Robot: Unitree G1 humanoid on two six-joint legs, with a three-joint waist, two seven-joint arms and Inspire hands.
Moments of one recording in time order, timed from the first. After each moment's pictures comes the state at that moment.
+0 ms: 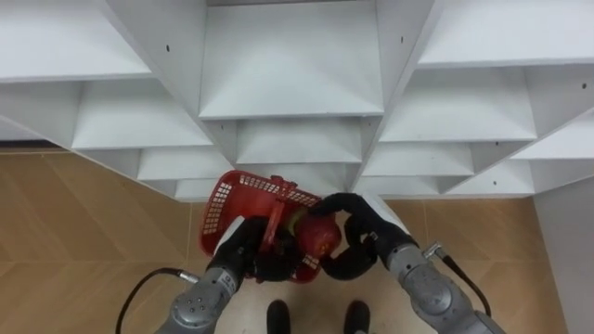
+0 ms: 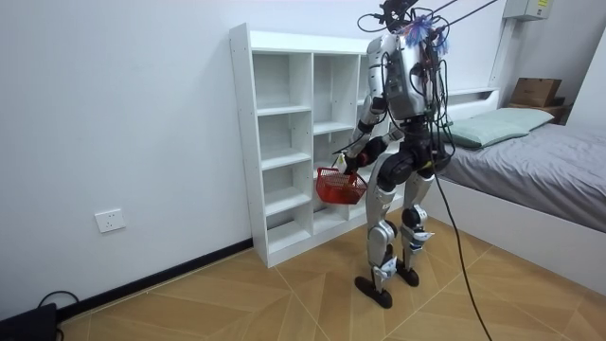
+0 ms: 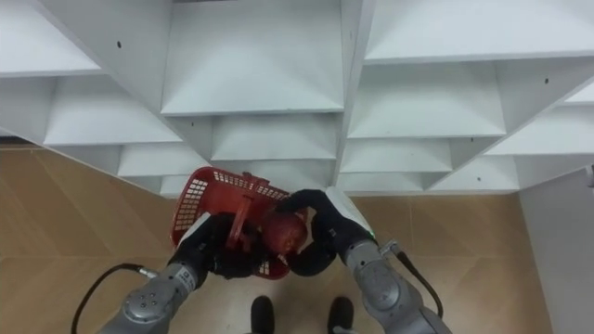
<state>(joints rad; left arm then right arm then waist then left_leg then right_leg) -0.10 0.17 -0.40 0.71 -0.13 -0.16 -0.03 -0.12 -0.26 0.45 0.55 -0.24 -0.17 -0.03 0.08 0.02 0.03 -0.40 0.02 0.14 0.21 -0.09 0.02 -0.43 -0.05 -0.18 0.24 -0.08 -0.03</state>
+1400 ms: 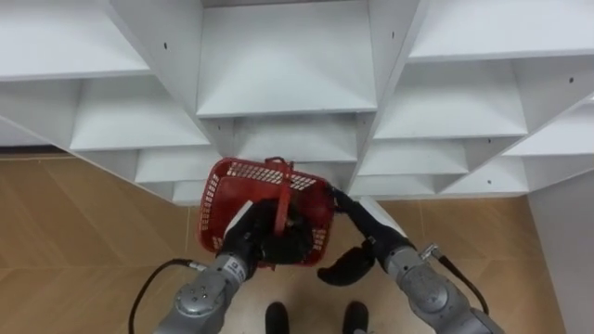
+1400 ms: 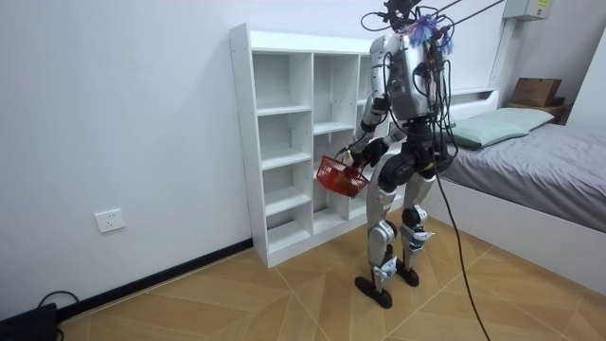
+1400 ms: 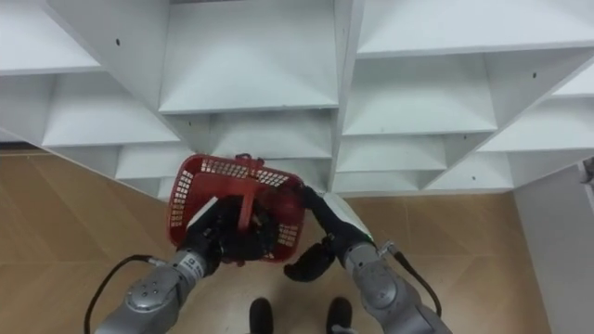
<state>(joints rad) -0.12 0.18 -0.48 0.63 -0.31 -0.17 -0.11 -0.16 -0.24 0.48 0.62 -0.24 -0.16 0.00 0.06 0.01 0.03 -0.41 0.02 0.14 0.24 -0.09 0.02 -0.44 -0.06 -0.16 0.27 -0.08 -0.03</state>
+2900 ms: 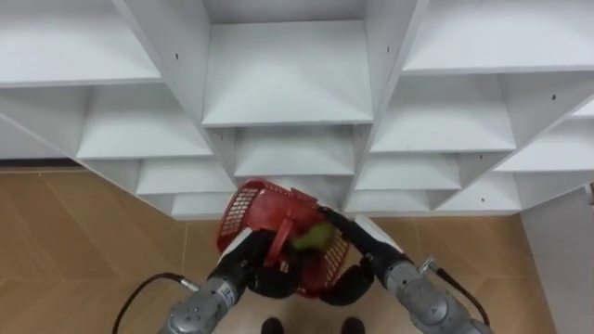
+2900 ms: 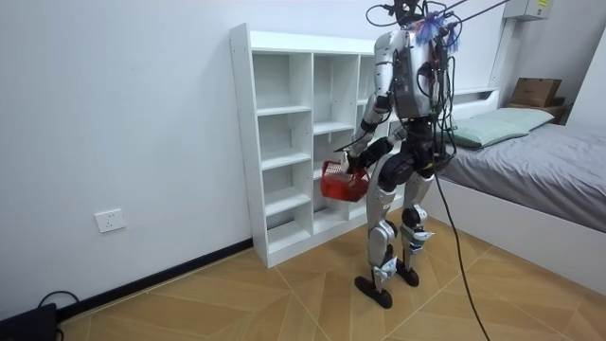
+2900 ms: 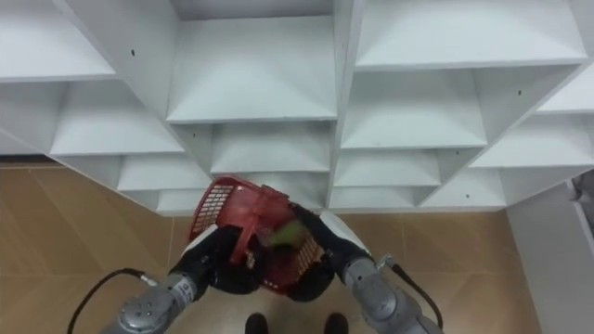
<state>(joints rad) -0.07 0.24 -0.45 0.74 -0.08 -0.17 -0.06 -0.10 -0.27 0.48 0.66 -0.24 -0.16 0.02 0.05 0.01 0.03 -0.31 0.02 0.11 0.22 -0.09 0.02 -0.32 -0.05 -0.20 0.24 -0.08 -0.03</state>
